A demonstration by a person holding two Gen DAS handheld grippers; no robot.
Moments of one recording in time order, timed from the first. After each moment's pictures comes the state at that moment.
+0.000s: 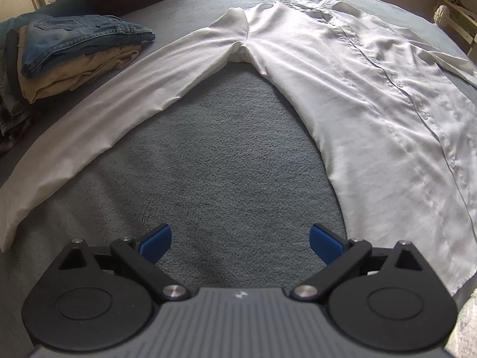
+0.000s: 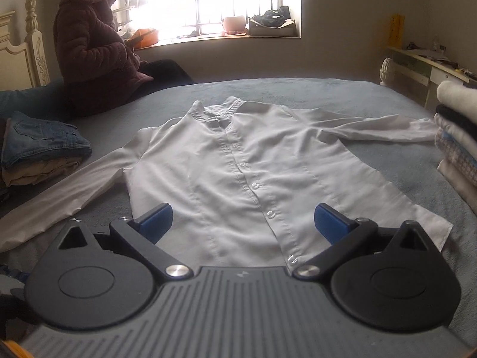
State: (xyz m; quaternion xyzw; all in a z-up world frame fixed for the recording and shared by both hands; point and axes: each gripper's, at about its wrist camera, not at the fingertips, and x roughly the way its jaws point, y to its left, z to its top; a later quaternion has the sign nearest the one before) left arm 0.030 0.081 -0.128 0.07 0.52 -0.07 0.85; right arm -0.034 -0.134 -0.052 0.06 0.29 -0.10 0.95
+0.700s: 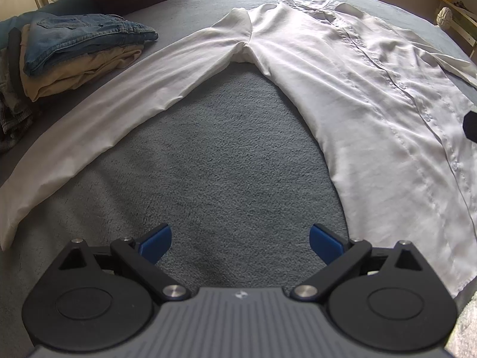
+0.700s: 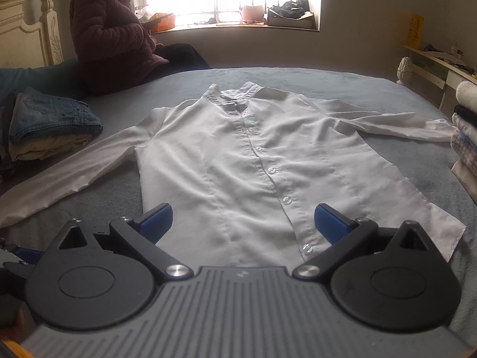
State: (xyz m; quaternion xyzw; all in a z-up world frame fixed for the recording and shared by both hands) left arm 0.032 0.082 -0.130 0.07 0.52 -0.06 0.85; right arm -0.030 -0.118 -0.069 0.04 0.31 -0.07 0.95
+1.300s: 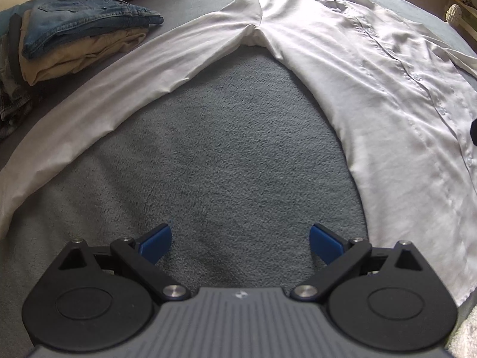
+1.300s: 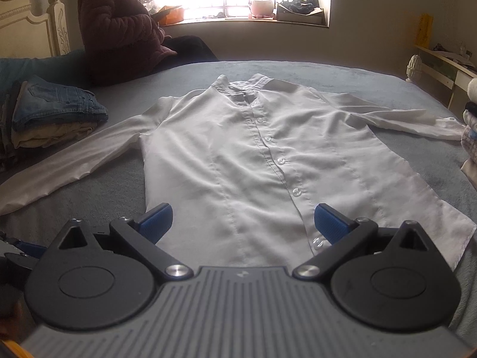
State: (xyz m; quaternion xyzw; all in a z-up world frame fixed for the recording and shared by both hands) left arm 0.037 0.090 -0.148 0.06 0.54 -0.05 0.84; right arm -0.026 -0.116 -0.085 0.03 0.32 -0.05 0.94
